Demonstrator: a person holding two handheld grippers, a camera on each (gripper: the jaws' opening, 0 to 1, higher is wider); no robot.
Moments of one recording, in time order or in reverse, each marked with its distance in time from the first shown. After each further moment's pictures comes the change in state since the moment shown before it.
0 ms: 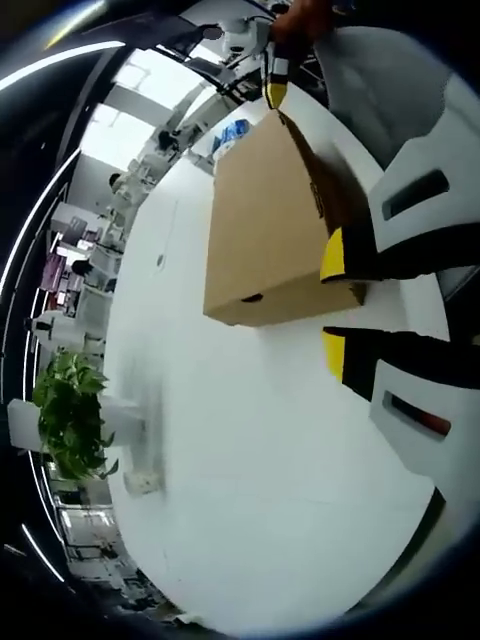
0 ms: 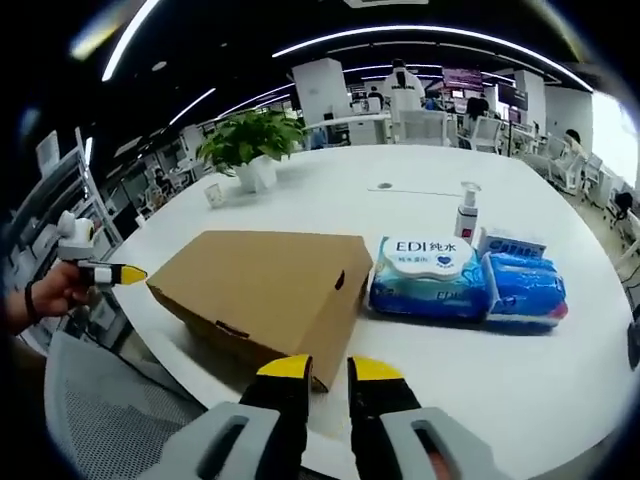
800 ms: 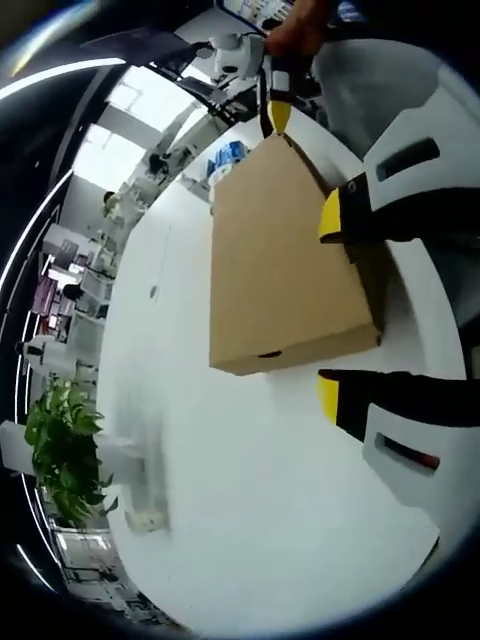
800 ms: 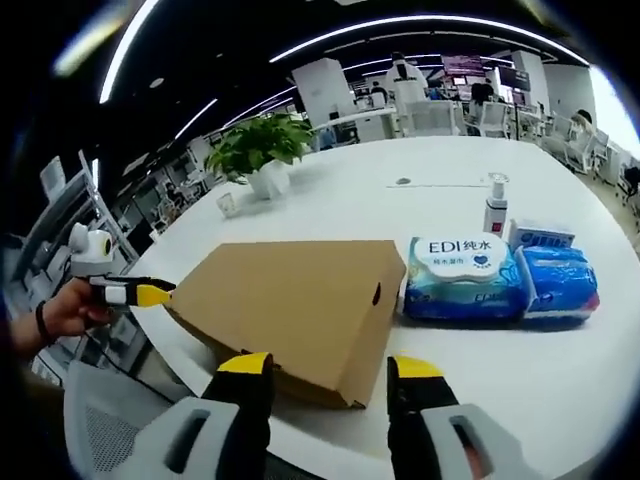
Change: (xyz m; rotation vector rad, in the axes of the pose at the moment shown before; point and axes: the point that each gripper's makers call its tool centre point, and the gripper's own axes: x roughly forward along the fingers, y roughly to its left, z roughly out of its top) left arm 0.023 -0.044 0.002 0.035 0.064 -0.110; right arm 0.023 0.023 0.005 0.090 0.014 0.077
